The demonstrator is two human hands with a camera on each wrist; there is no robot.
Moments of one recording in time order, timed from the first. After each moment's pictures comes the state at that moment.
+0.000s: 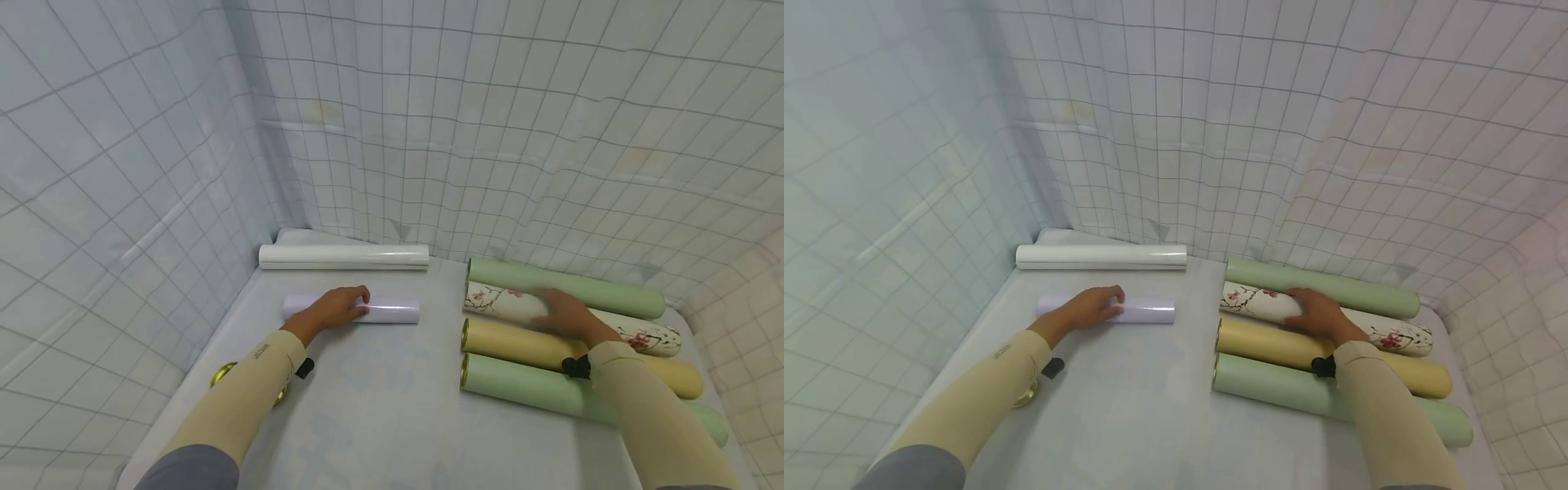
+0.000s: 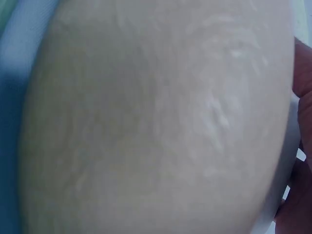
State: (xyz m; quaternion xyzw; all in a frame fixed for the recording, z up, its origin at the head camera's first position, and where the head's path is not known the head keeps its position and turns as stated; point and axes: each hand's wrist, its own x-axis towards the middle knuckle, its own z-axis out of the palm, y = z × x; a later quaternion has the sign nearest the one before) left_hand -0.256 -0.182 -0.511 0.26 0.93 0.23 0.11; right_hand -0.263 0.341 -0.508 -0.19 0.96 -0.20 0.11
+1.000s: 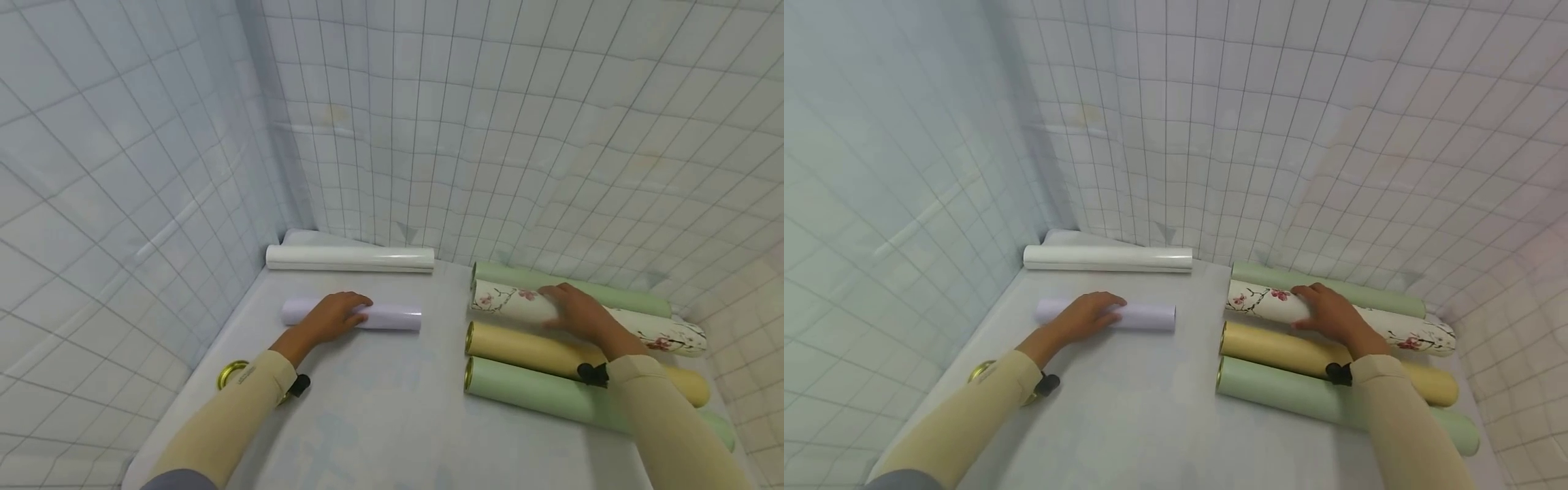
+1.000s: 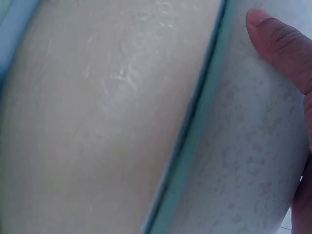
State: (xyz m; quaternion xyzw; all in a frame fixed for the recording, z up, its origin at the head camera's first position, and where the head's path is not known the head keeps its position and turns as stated) left_hand -0.230 -0.196 -0.513 0.31 0.92 0.23 0.00; right_hand -0.249 0.333 -0.468 -0.22 0.96 -0.14 0.07
